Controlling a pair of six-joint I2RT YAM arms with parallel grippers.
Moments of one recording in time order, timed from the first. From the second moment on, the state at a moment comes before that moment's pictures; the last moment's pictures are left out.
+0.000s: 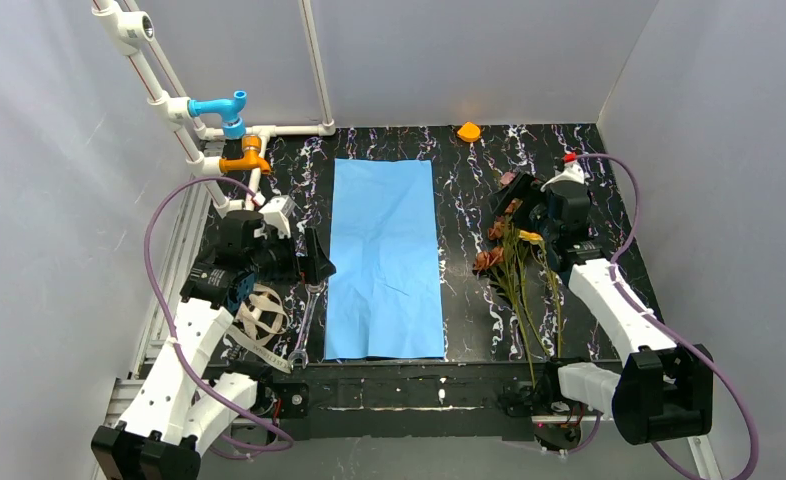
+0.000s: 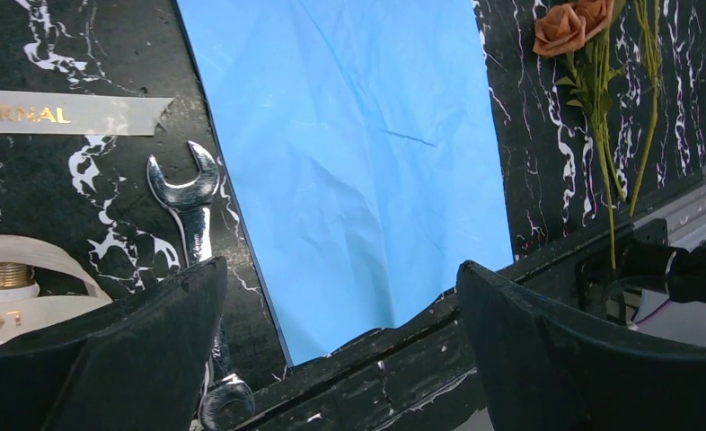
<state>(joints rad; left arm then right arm) -0.22 0.87 0.88 -0.76 0.34 -0.30 0.18 1.14 0.77 -0.01 -0.07 0.57</state>
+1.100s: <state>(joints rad) -0.59 1.12 0.88 -0.80 0.24 -0.32 0.57 1.25 0.86 -0.51 0.03 0.51</state>
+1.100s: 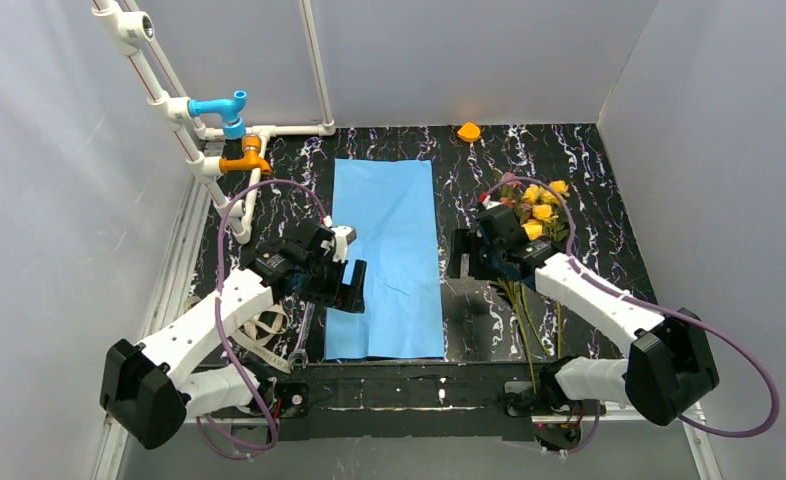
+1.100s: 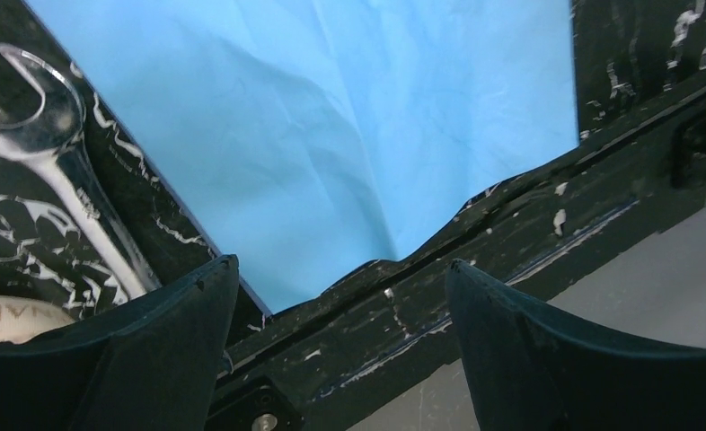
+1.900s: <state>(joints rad) -0.65 0.64 0.91 -1.04 -0.28 -0.47 1.34 1.79 1.31 -0.63 0.34 0.64</state>
